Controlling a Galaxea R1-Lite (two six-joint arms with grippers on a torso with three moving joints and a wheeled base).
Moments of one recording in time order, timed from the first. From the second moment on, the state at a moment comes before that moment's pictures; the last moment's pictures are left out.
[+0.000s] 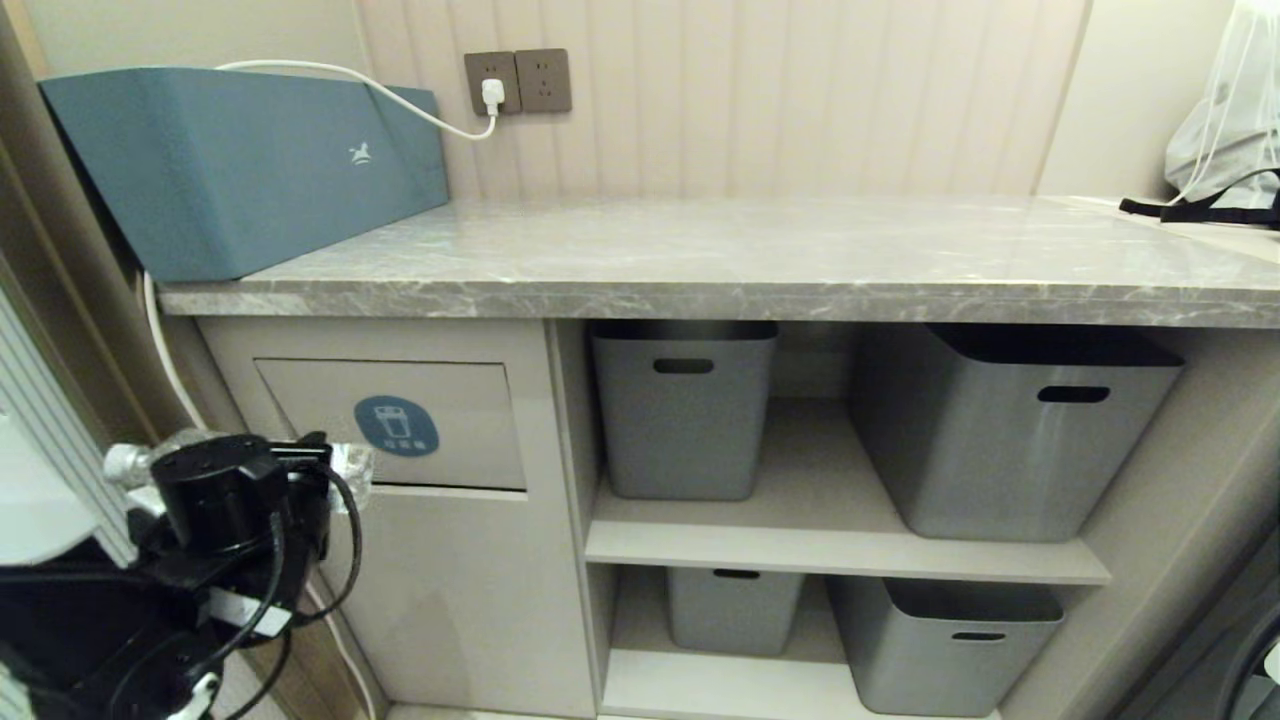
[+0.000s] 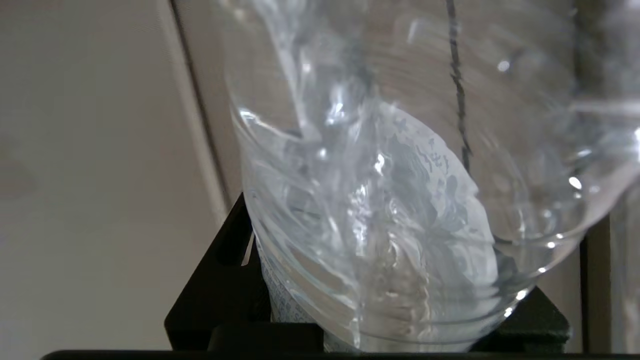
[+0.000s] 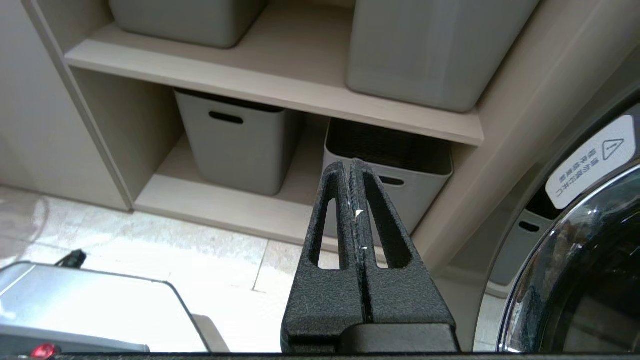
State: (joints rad) left arm -0.17 1.93 -0.40 -1.38 0.53 -1.33; right arm 0.00 0.01 -0.11 0.27 0.05 -0.12
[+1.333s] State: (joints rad) left arm -0.08 2.28 -0.79 -1.35 0.05 -1.55; right arm 0.00 0.00 -0.11 0.28 0.05 -0.12
